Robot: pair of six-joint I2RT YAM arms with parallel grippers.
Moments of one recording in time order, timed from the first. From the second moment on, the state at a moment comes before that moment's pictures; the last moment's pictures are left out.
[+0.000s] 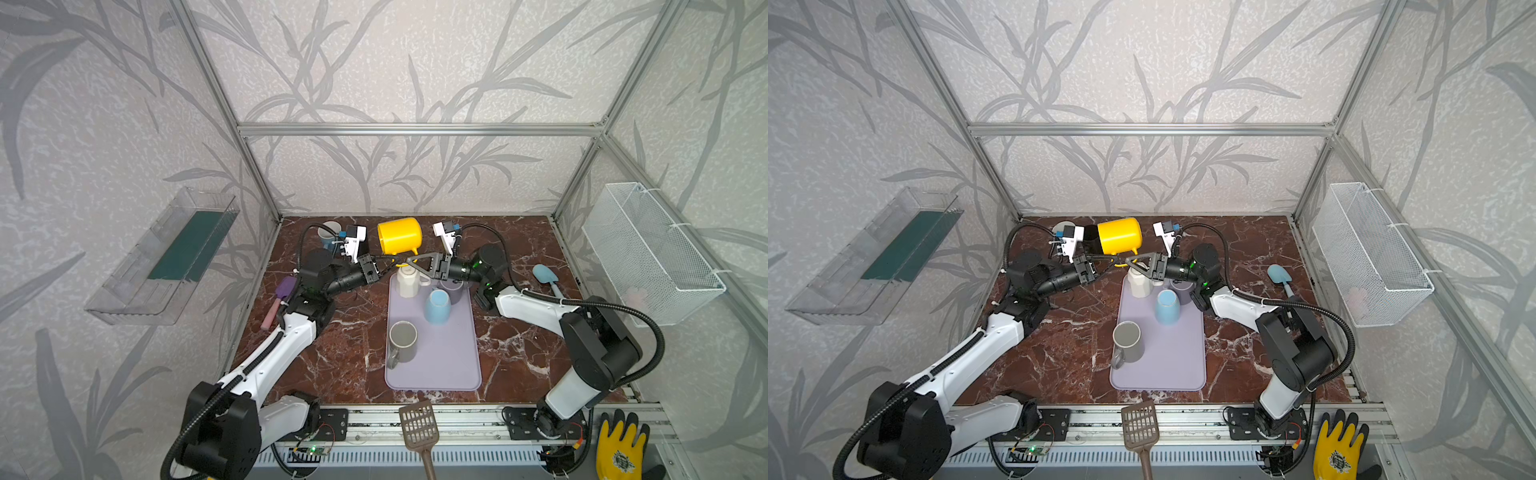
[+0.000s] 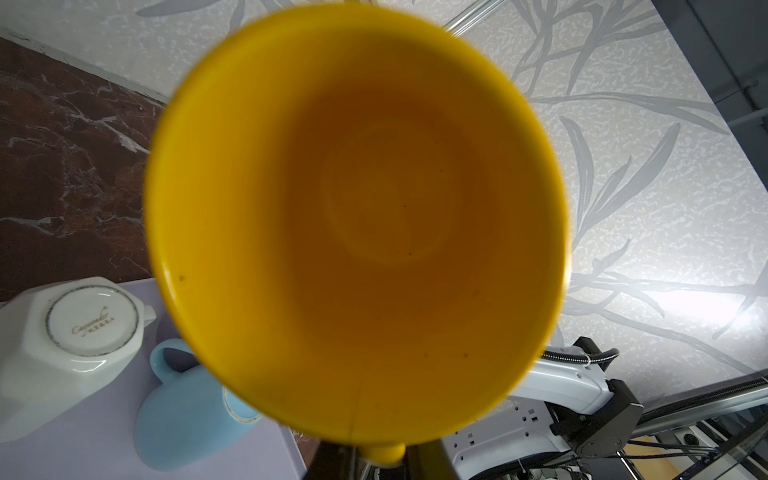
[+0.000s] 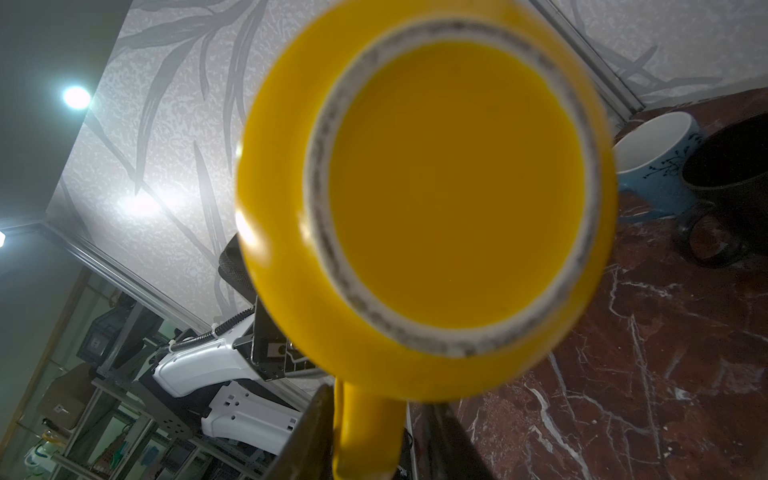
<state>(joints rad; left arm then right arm) -0.29 1.15 0.75 0.38 0.80 -0.96 0.55 1.67 0.93 0.98 -0.87 1.07</state>
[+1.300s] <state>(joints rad) -0.17 1.23 0.93 -0.36 0.57 -0.52 0.45 1.40 0.70 0.58 -0.86 0.79</state>
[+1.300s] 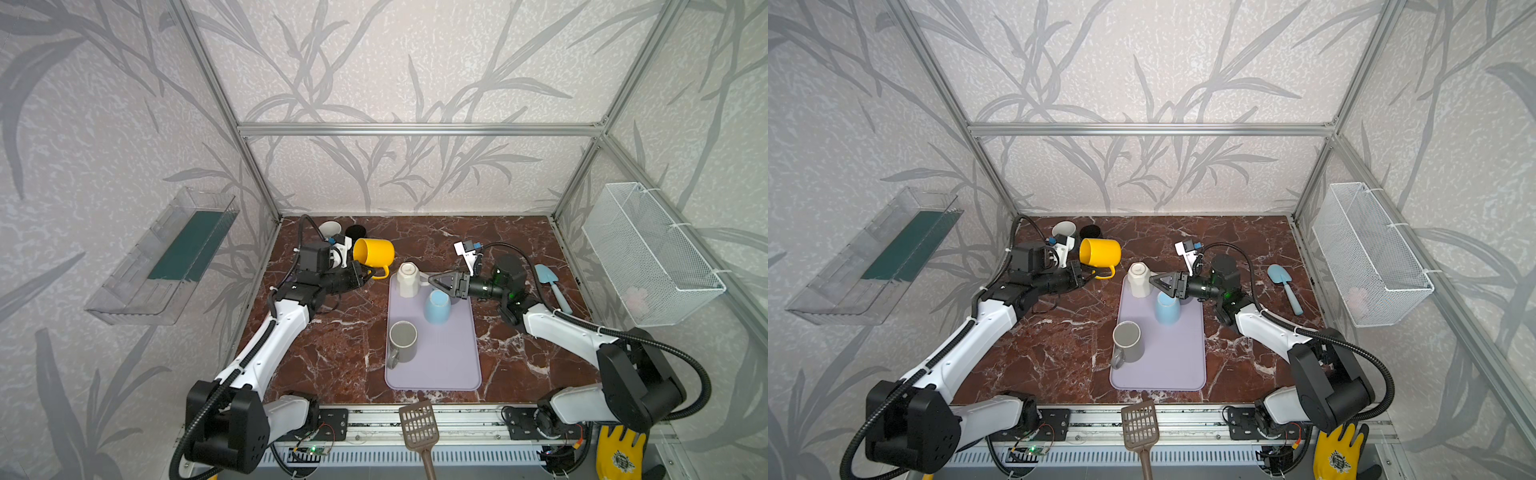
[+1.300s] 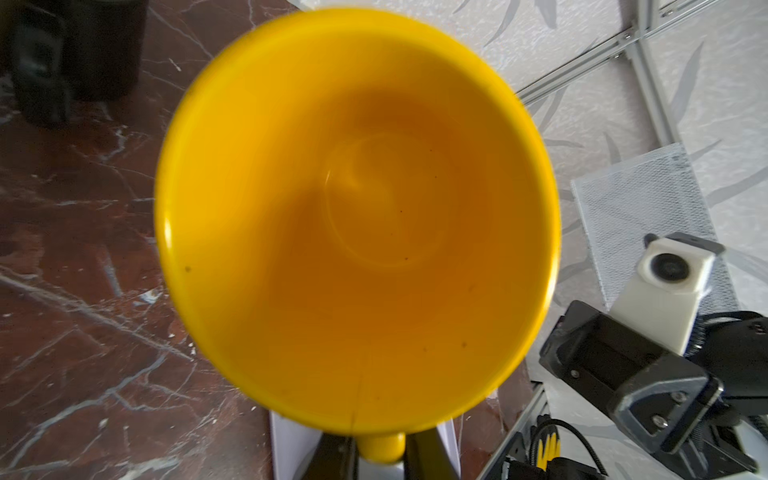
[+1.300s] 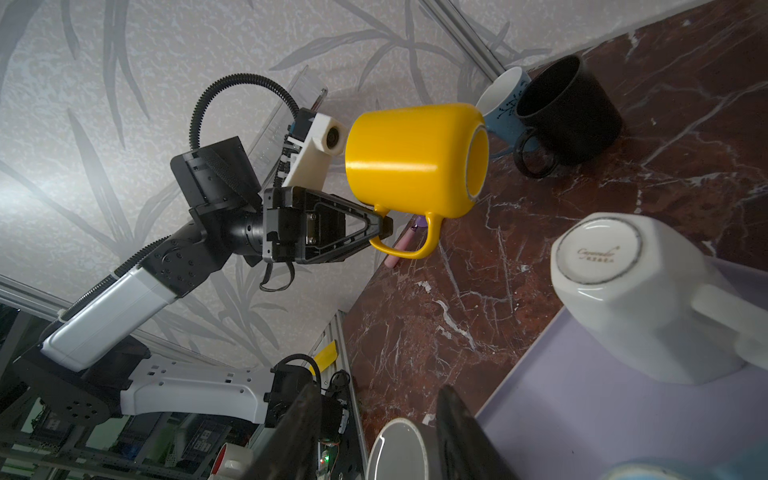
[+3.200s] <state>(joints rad) -0.31 2.29 2.16 -1.05 0.01 -0.12 0.43 1.20 0.67 0.30 -0.76 0.66</state>
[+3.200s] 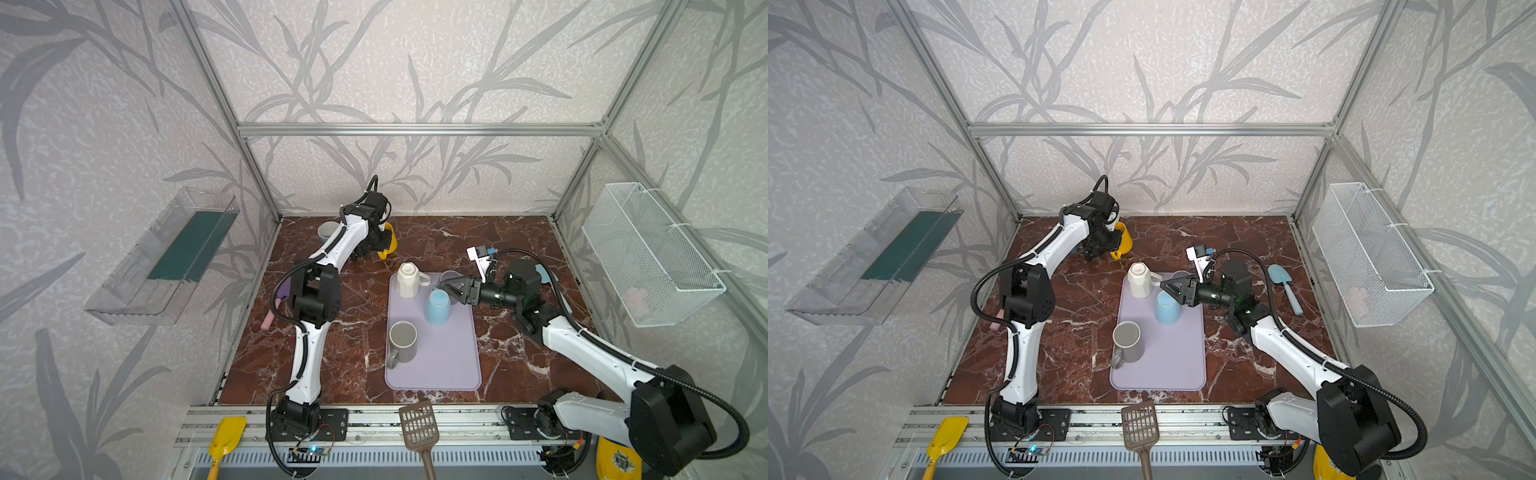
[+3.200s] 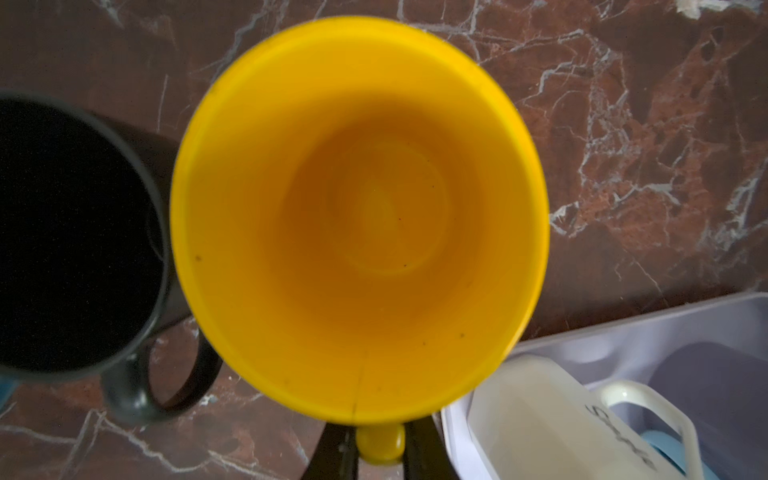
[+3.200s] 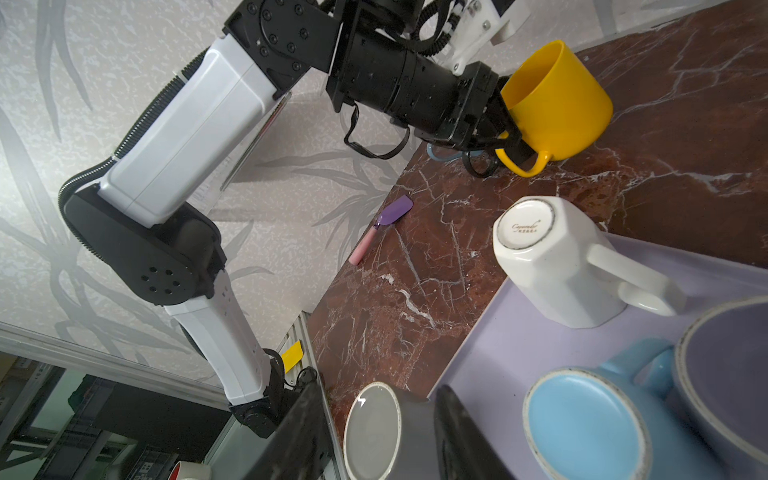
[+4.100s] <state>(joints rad) -0.35 2.44 2.36 -1.17 -0.13 -0.07 0.43 1.20 0.67 0.28 -0.76 0.66</state>
